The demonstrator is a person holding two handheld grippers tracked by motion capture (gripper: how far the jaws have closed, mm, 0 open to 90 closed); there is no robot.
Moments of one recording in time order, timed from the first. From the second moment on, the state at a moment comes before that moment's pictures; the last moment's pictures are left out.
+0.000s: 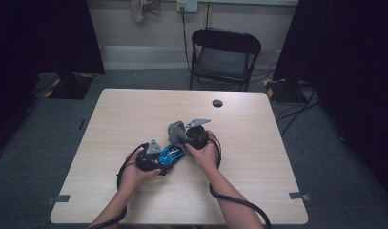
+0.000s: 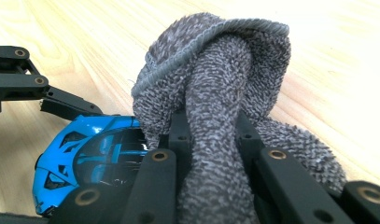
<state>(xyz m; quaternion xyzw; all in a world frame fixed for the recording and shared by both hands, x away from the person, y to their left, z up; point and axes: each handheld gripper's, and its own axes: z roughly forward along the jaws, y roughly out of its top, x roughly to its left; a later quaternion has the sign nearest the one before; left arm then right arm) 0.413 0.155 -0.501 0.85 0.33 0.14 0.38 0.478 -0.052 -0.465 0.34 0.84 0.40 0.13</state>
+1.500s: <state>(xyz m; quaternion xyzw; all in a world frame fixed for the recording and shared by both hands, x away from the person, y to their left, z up) 0.413 0.154 -0.501 0.85 0.33 0.14 0.38 0.500 -0.079 -0.468 0.38 0.82 0.40 0.15</state>
